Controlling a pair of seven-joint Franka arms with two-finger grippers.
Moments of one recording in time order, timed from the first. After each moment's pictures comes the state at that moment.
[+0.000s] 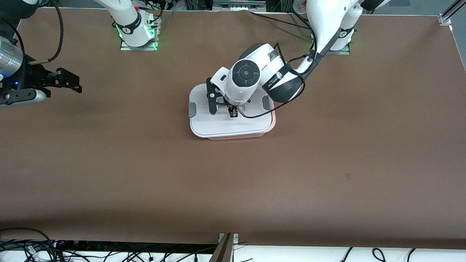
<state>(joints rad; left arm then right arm) -0.45 0.68 -0.41 -1.35 -0.01 1.94 0.62 0.32 0.06 -0.29 -1.57 0.05 1.55 -0.11</state>
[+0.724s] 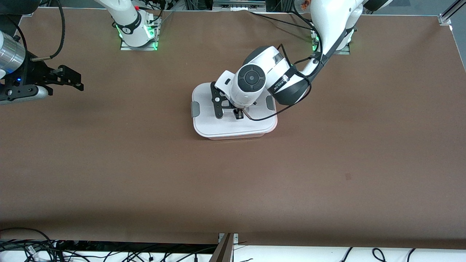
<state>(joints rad) -0.41 0.67 -0.42 -1.35 -0.02 1.90 0.60 0.25 0.03 -0.20 -1.60 0.04 1.56 -0.10</state>
